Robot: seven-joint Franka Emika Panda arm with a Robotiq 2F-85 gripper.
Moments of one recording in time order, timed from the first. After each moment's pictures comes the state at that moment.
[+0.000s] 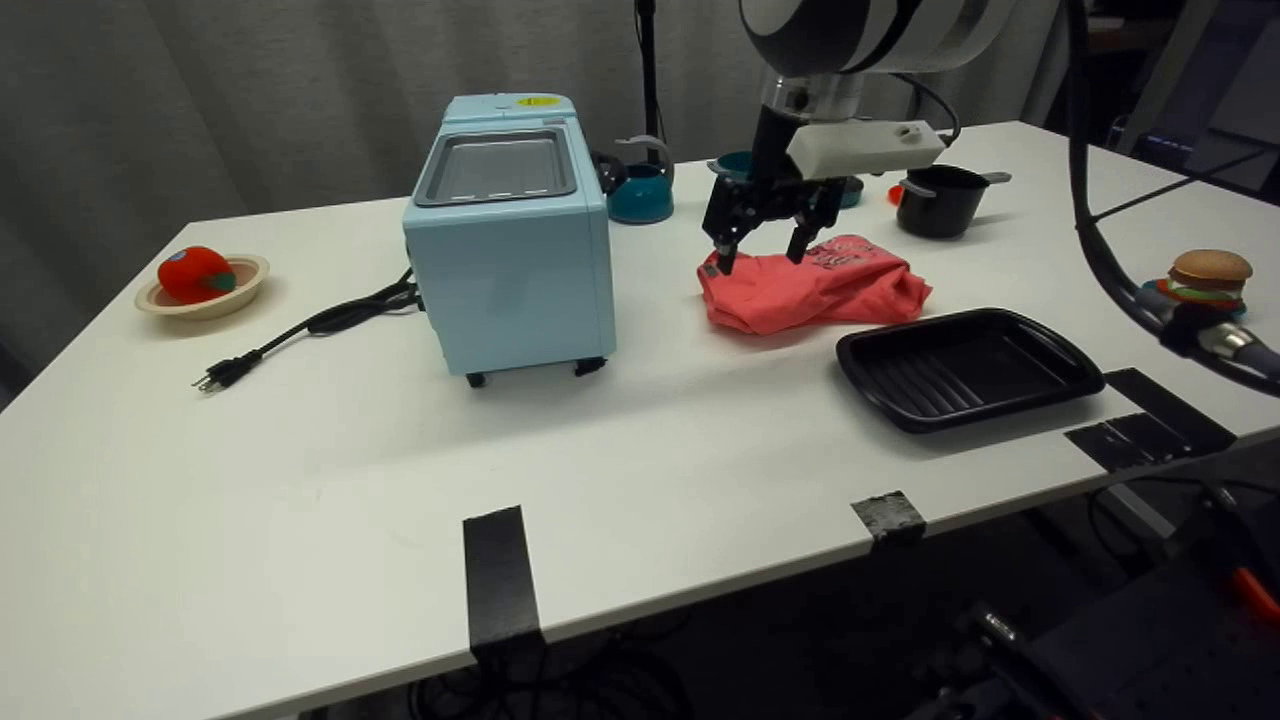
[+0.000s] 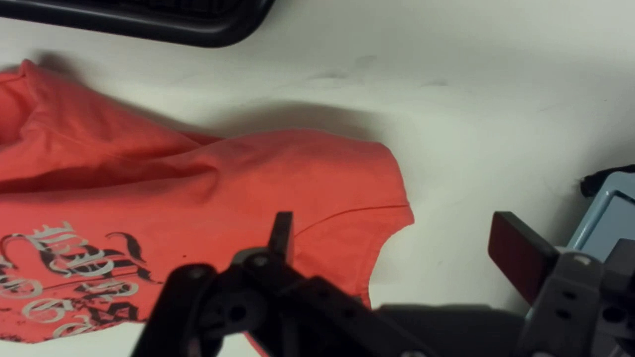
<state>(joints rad) 0.04 0.30 0.07 -2.22 0.13 2.64 -0.02</state>
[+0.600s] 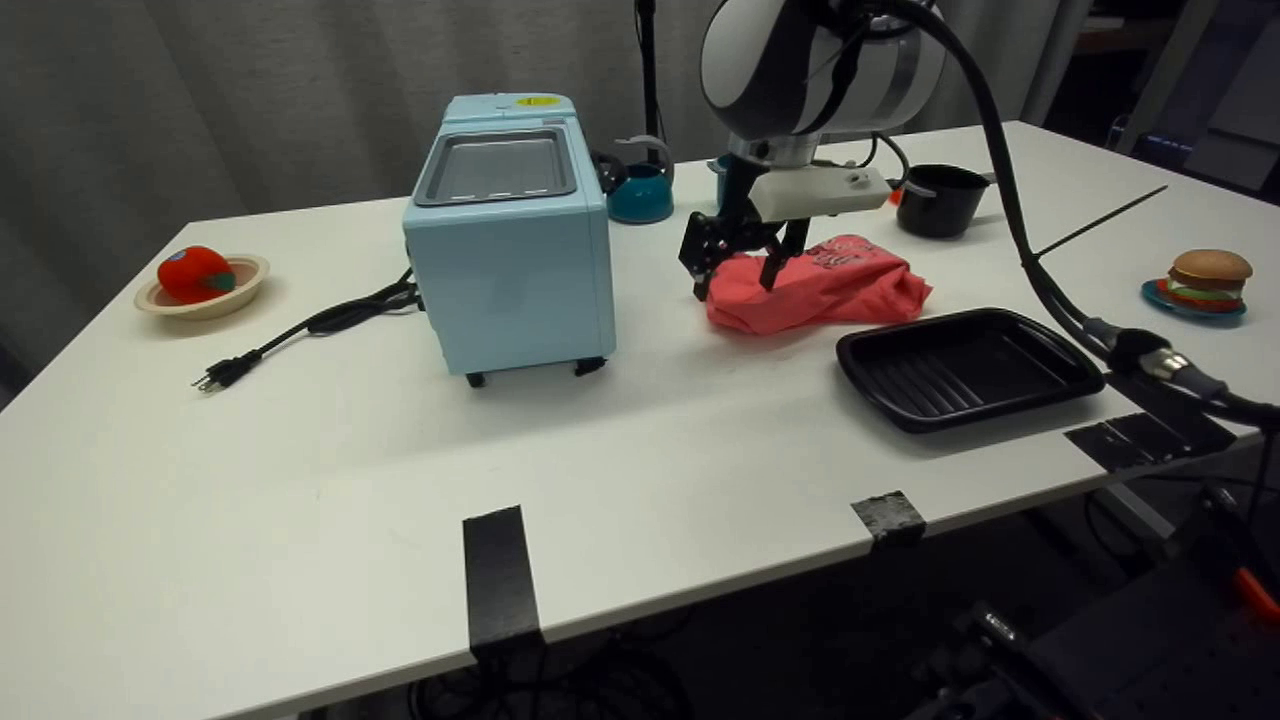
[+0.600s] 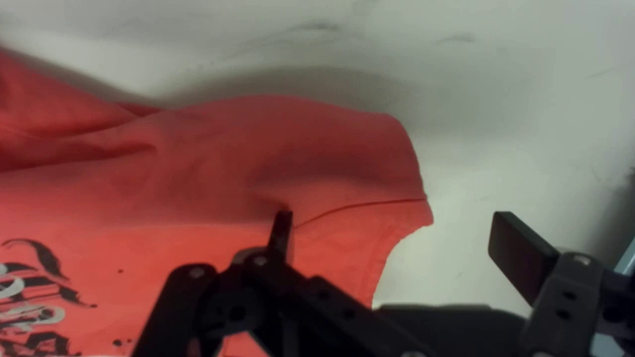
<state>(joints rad) 0.05 0.47 0.07 -2.08 0.13 2.67 -0.01</state>
